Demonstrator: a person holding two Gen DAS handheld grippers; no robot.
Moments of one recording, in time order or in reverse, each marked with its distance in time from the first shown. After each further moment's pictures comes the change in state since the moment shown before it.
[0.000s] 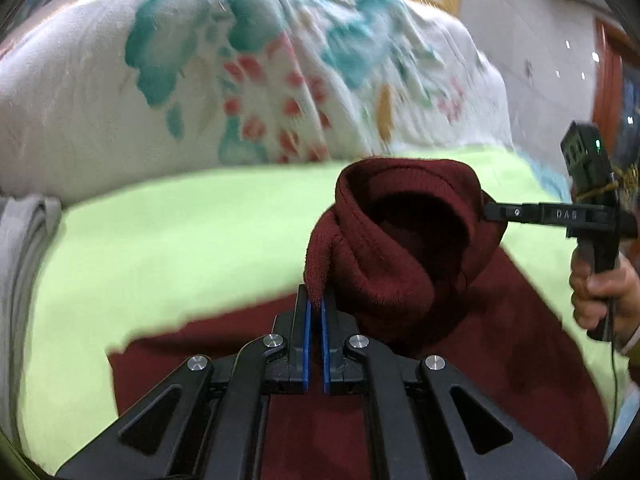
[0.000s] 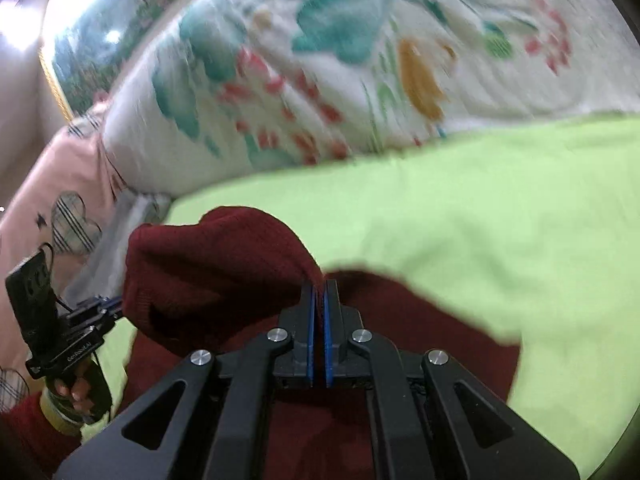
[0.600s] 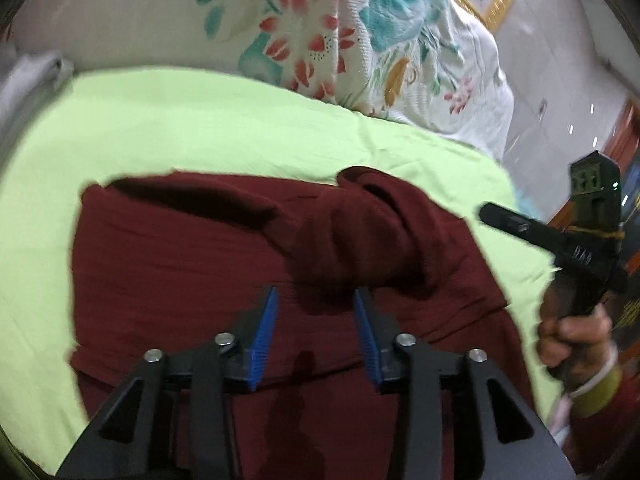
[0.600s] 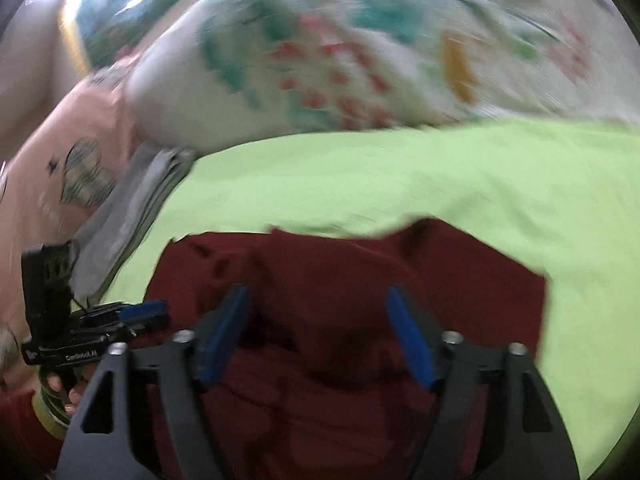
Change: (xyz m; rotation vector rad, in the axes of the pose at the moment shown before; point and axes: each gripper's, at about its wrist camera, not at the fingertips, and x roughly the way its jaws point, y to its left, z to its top) left arm -0.019 0.012 -0.052 -0.322 0.124 -0.170; right arm -0.004 0.085 -0.033 -0.179 0.043 0.008
